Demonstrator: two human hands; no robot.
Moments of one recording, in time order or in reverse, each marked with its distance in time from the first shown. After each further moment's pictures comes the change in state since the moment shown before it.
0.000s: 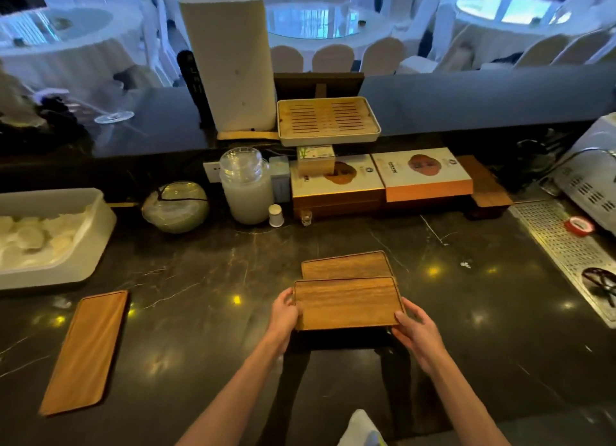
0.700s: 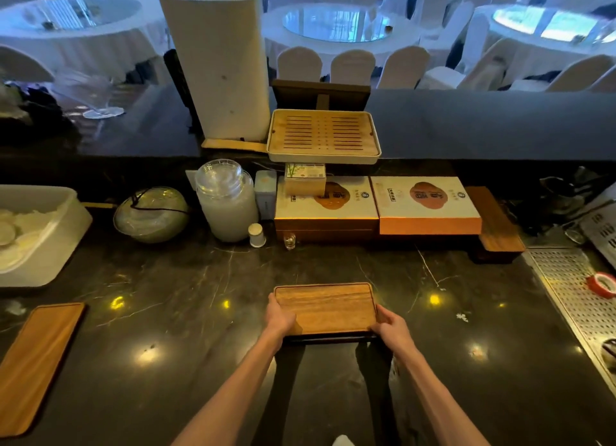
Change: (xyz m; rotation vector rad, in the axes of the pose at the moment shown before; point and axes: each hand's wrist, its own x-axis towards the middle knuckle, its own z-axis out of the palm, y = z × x) left_hand 0.095 0.036 0.078 0.278 0.218 -0.077; right_hand 0.138 -0.063 0.007 -0.588 -0.176 -0.014
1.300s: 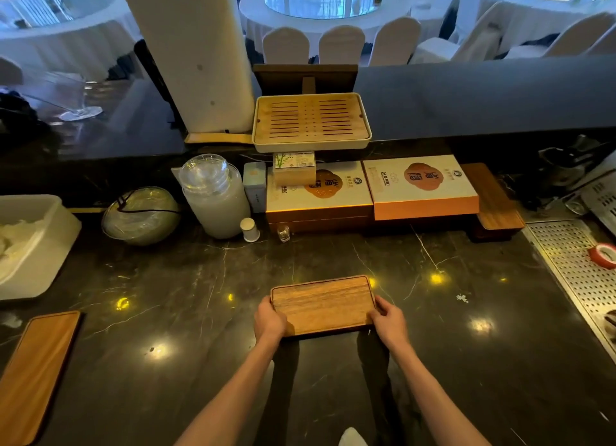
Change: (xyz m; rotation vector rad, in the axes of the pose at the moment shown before) left_hand 0.006 -0.020 0.003 0.137 0.177 0.064; right_hand 0.001 0.012 0.016 0.015 0.175 -0.078
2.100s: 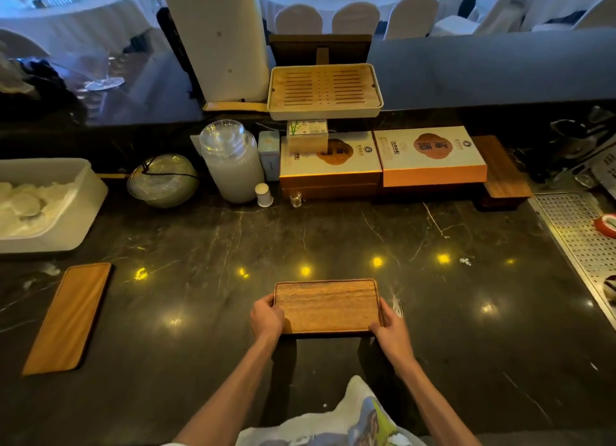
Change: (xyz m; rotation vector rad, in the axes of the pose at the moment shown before) left_hand -0.063 -0.079 -0.019 -0.055 0.062 -0.045; right_hand -0.093 0.073 0.011 0.091 -0.107 -0.061
